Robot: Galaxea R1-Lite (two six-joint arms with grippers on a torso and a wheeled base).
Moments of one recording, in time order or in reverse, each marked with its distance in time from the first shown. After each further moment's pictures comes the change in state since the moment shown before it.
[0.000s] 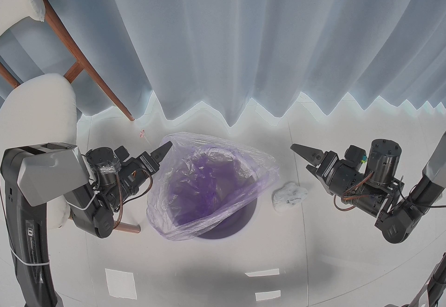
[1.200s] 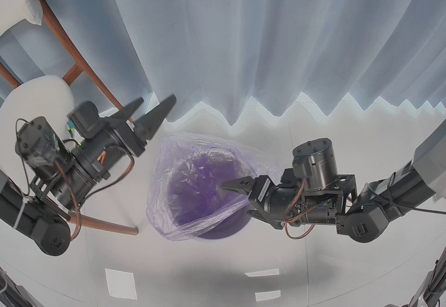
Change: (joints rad) left arm -0.196 -0.593 0.261 -0.008 -0.009 0.372; right arm 0.306 0.024 -0.362 0.707 0.015 0.234
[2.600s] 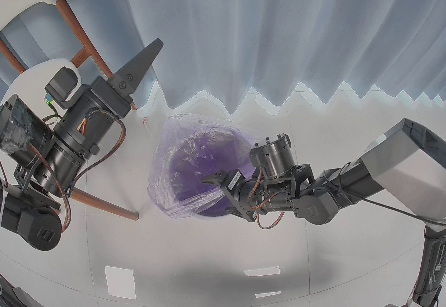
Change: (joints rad) left arm -0.061 -0.104 -0.098 0.002 0.072 -0.144; right arm 0.003 0.240 -0.354 0.193 0.035 0.109
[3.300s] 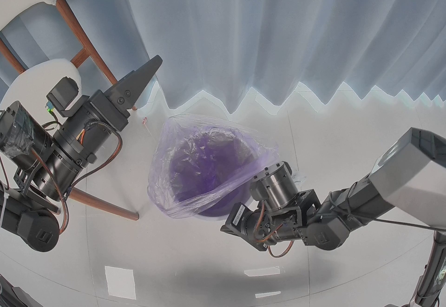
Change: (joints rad) left arm 0.043 0.002 0.044 0.006 -0.076 -0.001; right arm 0.063 -0.070 0.193 0.044 -0.054 -0.038
